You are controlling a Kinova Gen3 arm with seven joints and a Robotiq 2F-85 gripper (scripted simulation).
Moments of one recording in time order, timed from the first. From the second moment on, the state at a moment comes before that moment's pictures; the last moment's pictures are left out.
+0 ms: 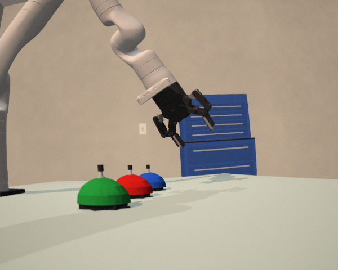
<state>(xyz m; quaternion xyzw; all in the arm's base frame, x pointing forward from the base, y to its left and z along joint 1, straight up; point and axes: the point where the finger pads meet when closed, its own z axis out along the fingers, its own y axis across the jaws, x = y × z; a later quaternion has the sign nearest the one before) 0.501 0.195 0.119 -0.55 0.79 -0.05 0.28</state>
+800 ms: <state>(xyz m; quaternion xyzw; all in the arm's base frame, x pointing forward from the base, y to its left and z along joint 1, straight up) 0.487 0.199 0.115 -0.57 0.78 -0.05 0.25</state>
